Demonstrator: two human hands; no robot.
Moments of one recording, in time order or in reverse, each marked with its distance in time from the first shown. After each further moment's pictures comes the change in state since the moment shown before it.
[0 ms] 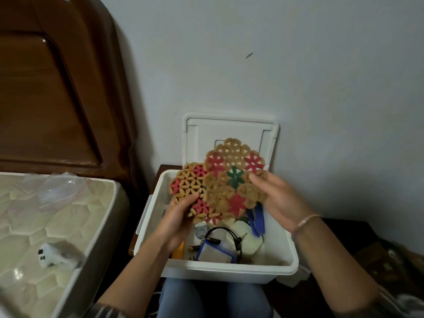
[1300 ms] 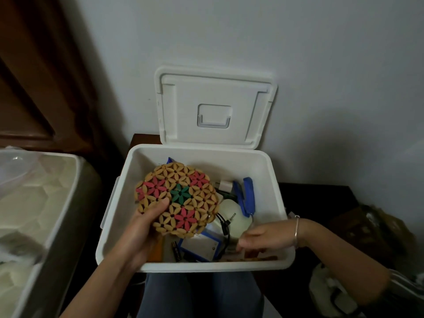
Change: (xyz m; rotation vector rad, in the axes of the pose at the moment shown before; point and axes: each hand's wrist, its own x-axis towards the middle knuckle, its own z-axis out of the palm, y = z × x) left_hand 0.007 -0.032 -0.048 0.096 0.127 -0.120; right_hand 0.009 0.091 -0.064 -0.887 -0.735 0.725
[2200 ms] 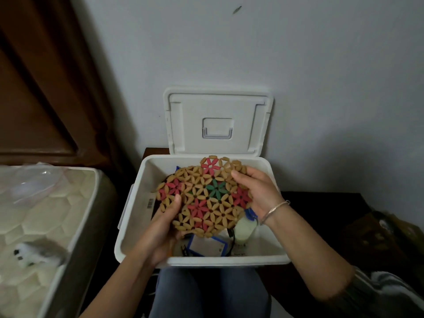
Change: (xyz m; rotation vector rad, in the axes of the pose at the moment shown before) left_hand -0.019 0.007 0.030 -0.032 -0.095 -0.032; right_hand -0.007 -0.077 -0.008 1.125 0.838 -0.532
